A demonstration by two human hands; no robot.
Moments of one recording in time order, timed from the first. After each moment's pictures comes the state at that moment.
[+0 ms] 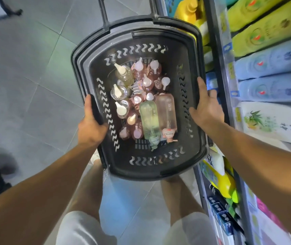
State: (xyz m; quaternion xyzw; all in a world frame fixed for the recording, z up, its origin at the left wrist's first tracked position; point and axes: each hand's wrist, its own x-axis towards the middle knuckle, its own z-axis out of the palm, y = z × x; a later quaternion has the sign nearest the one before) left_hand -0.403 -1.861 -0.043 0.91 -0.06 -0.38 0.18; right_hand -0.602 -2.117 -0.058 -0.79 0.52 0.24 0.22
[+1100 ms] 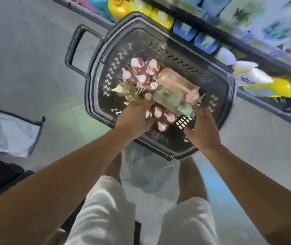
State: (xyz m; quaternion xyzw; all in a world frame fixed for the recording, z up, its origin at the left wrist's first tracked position) left_hand -0.367 -1.951 0.010 0.58 -0.71 -0.39 -0.12; right_hand -0.585 -1.892 -0.007 -0.53 0.75 0.04 0.40
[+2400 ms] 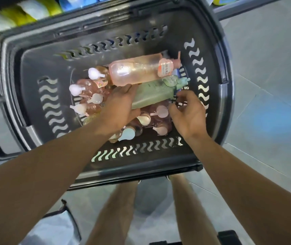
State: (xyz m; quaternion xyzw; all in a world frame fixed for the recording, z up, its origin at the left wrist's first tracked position) left_hand -0.413 -2.017 -0.164 0.22 -0.92 -0.25 -0.20; right_hand -0.533 -1.854 -0.143 -0.08 0.88 -0.31 0.36
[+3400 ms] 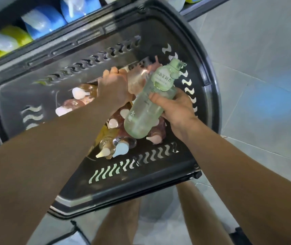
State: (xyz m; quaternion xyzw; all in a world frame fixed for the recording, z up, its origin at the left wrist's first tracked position) left_hand -0.505 -2.047 -0.216 0.28 -0.91 -0.11 -0.27; right_hand -0.557 -1.874 -0.153 0.20 0.67 -0.54 0.48
